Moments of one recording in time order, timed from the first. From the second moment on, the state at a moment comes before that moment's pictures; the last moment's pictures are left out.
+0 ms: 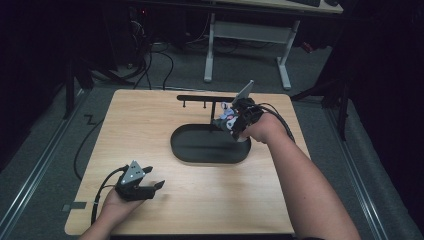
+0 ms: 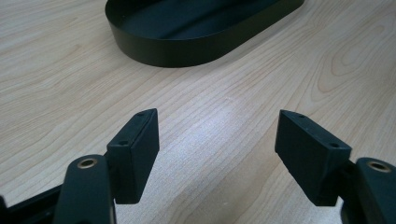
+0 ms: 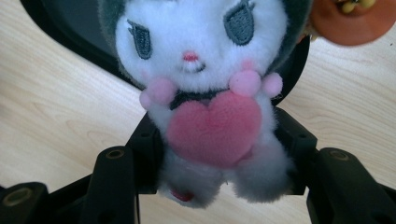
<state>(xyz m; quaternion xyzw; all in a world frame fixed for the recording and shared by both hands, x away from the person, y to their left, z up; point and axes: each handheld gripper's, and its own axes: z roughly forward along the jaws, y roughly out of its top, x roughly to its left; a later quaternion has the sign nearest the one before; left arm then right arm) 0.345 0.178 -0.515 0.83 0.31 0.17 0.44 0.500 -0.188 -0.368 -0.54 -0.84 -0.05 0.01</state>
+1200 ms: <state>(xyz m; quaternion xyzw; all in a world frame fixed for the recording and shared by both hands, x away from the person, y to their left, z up) 0.344 0.178 -0.515 0.83 0.31 0.16 0.44 0.469 -0.195 -0.381 -0.52 -0.85 -0.10 -0.01</state>
